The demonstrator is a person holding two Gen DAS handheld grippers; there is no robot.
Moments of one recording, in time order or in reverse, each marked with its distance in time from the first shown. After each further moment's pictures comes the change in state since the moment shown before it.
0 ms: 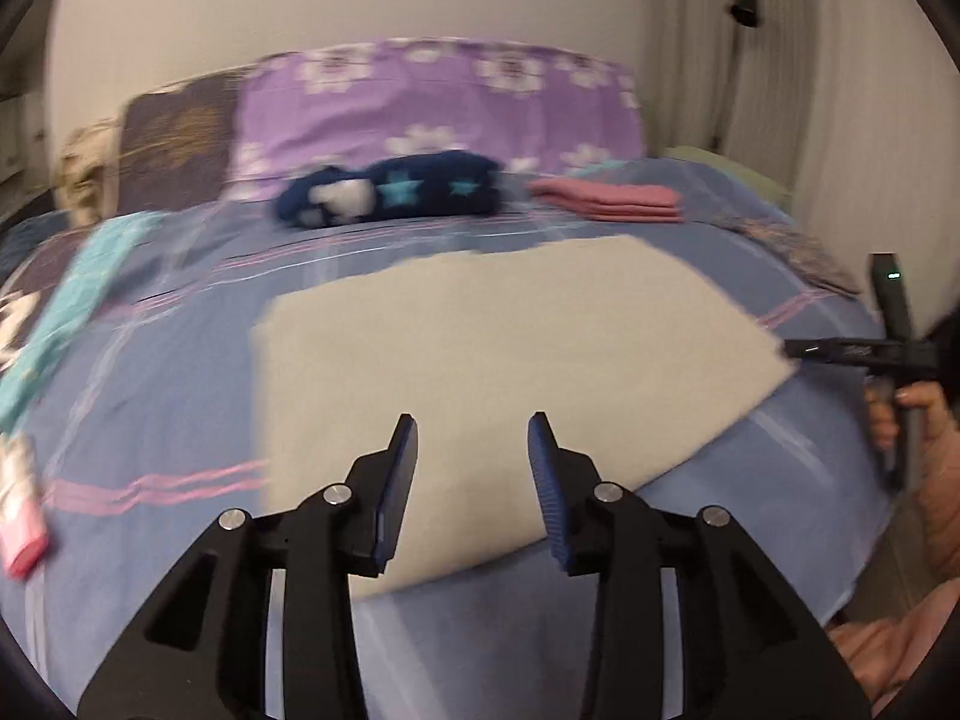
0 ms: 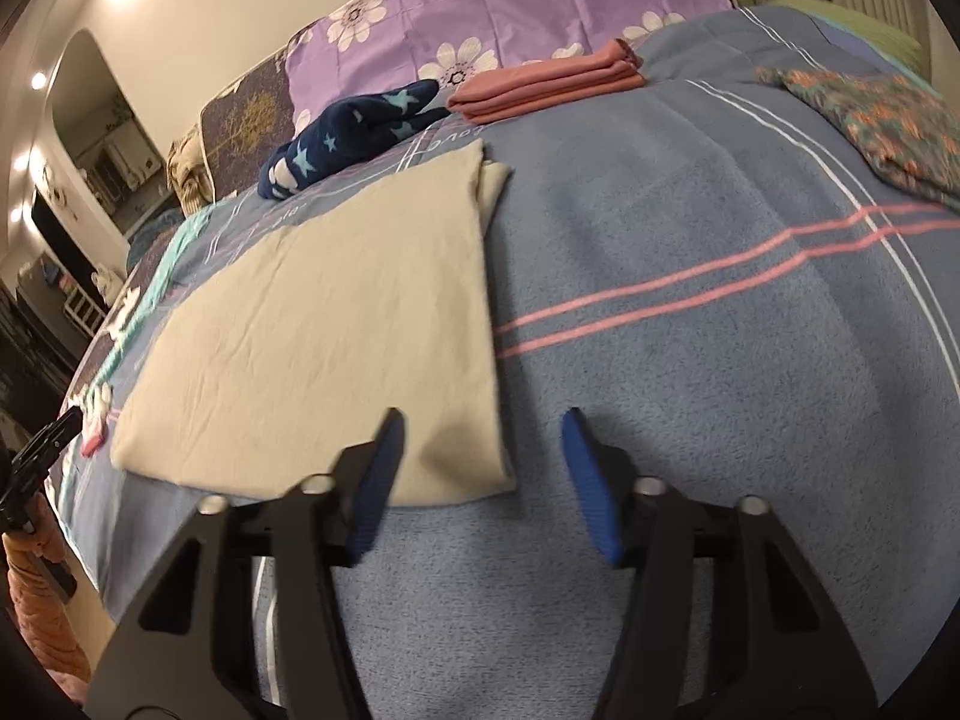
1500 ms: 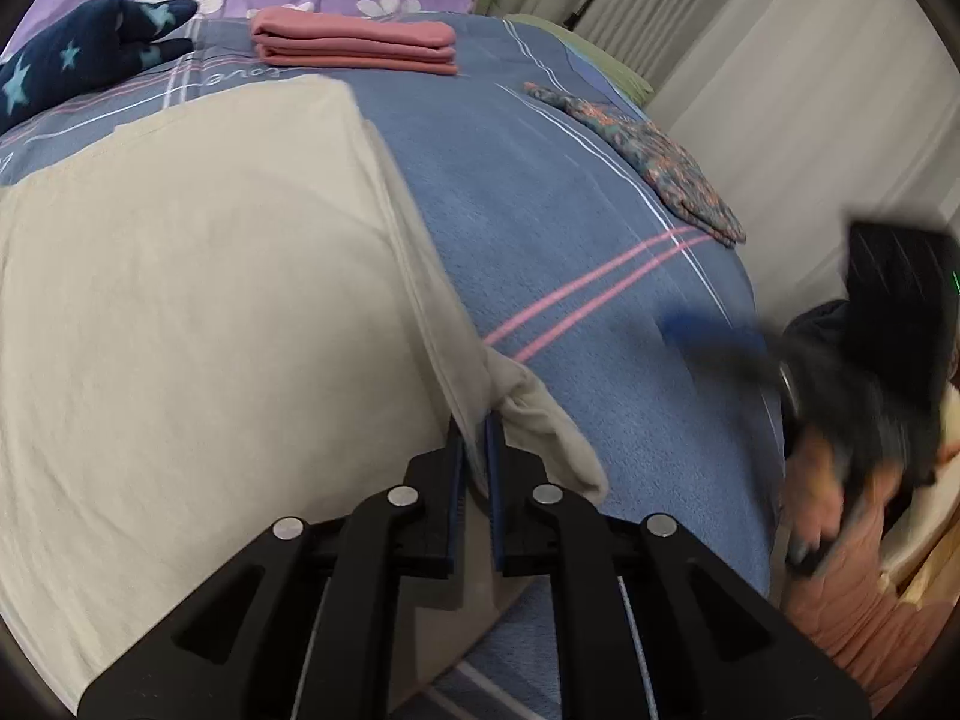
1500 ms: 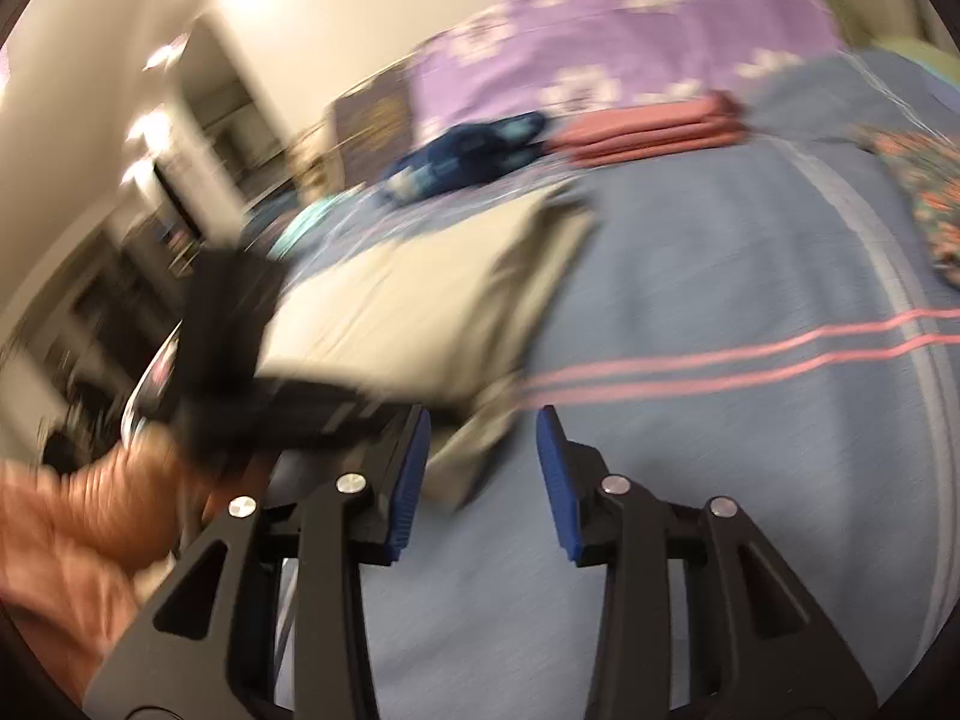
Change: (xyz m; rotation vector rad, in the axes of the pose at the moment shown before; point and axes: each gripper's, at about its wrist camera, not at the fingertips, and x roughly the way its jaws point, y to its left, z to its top) left arm 0.200 -0.193 0.050 -0.023 0.345 -0.452; right arm -0.018 -0.035 0.047 -0.106 -0.031 0.217
